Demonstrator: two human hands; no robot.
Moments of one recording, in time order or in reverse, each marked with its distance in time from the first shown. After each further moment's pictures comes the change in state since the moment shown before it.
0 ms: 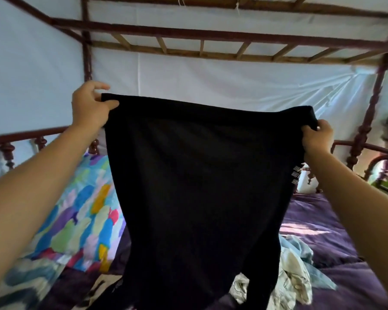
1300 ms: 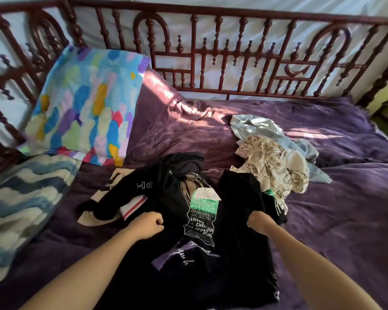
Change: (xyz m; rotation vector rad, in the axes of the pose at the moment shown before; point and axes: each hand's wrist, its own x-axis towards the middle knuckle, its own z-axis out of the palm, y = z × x) left_hand -0.386 -0.239 0.002 0.793 -1.408 -0.537; right_hand -0.295 0.312 -0.024 -1.049 -1.310 0.467
